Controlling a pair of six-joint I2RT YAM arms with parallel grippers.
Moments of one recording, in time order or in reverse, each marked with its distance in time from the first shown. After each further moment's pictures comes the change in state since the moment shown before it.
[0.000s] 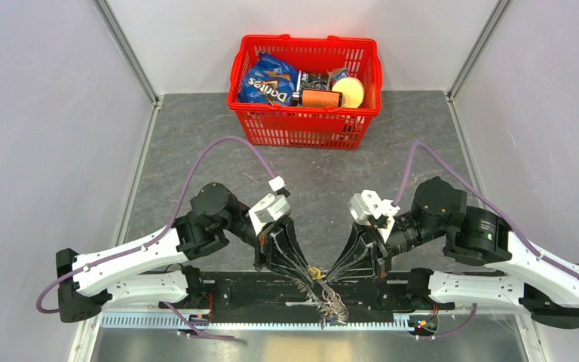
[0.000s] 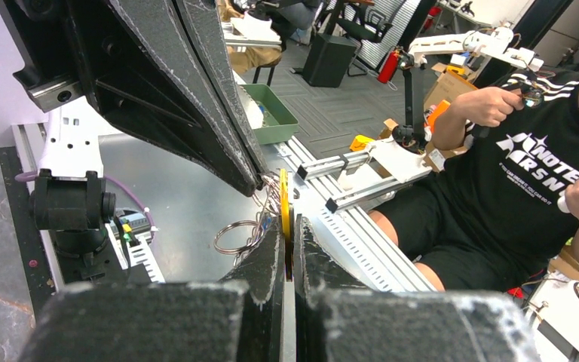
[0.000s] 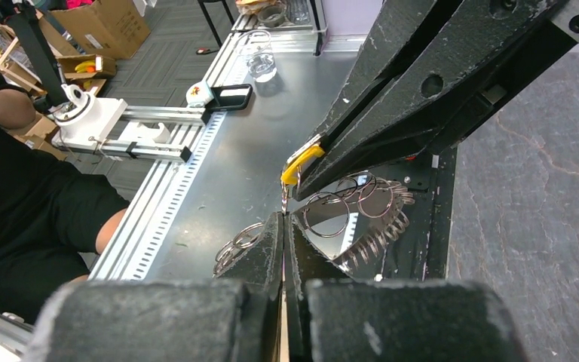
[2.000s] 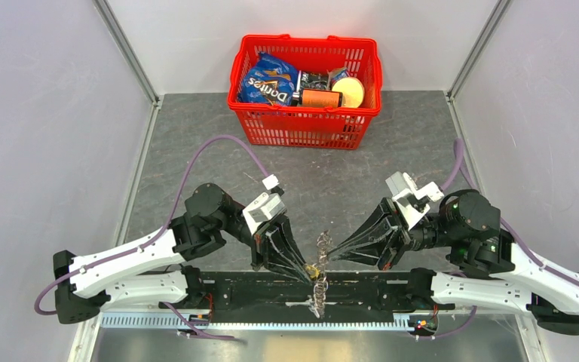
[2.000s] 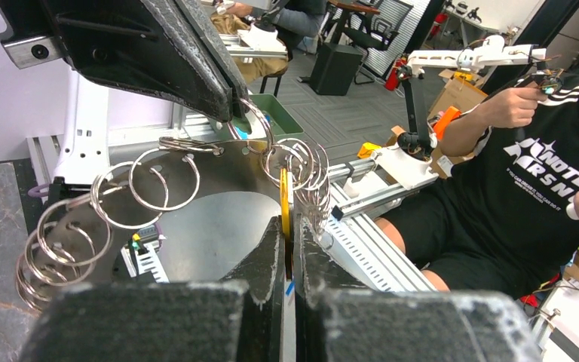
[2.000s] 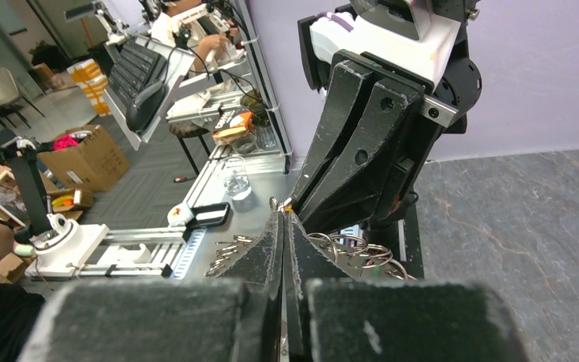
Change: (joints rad) left arm 0.001 -0.019 0.002 0.008 -0.017 0.003; right arm 0.005 -0.150 -0.170 0.390 0.225 0.189
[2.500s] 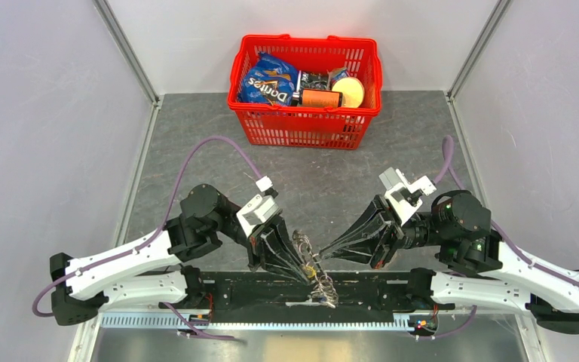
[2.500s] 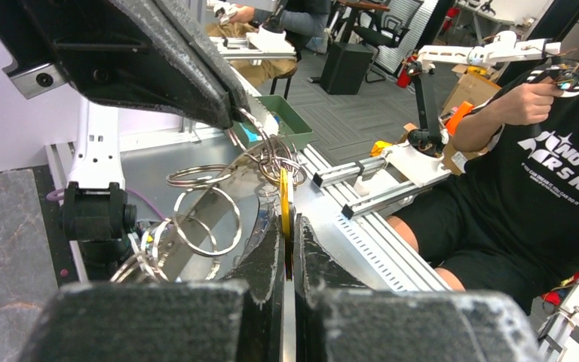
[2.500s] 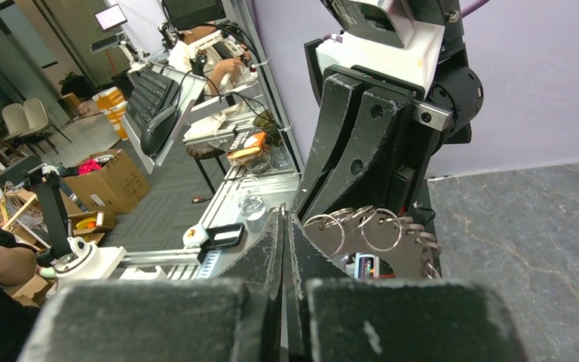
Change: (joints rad) left arm 0.000 -0.028 0.000 -0.021 -0.010 0.040; right arm 0.000 0.018 -0.062 0.163 0.009 0.098
